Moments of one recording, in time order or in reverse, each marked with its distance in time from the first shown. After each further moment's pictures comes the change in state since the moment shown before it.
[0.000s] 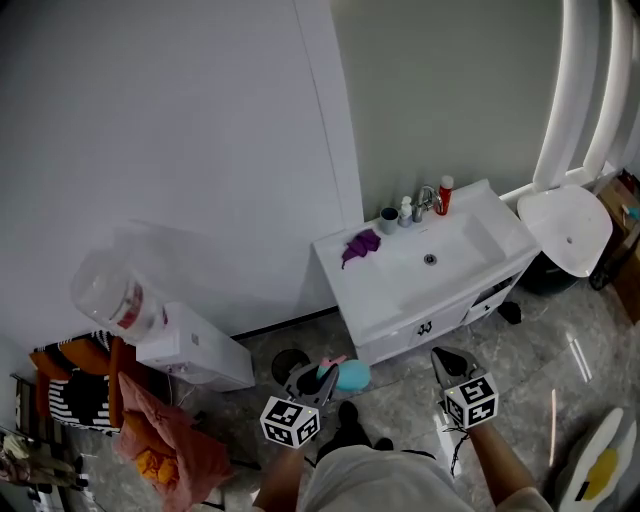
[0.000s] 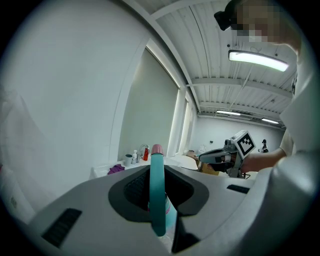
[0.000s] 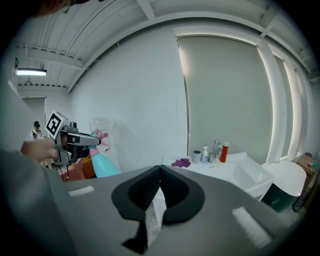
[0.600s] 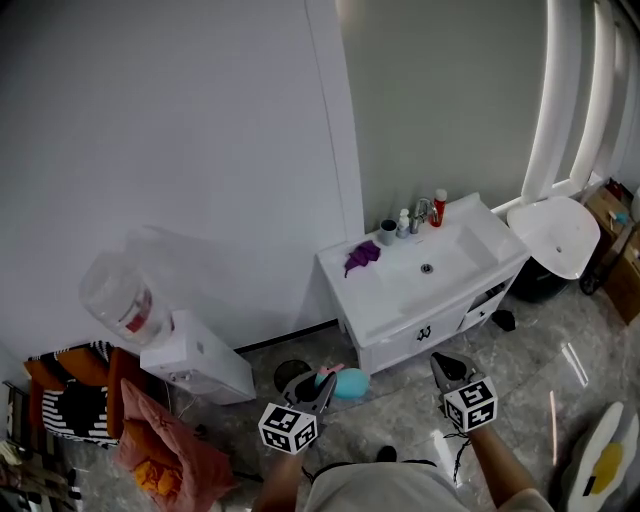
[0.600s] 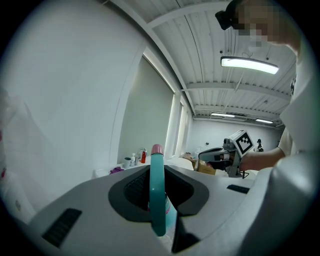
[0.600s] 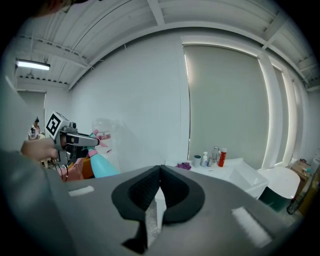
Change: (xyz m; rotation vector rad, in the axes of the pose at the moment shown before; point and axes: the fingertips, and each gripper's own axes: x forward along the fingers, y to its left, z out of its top) left arm -0.075 -0.004 -0.004 0.026 -0.041 -0.035; right arm -0.040 0.065 0.009 -0.044 -0.039 -0.041
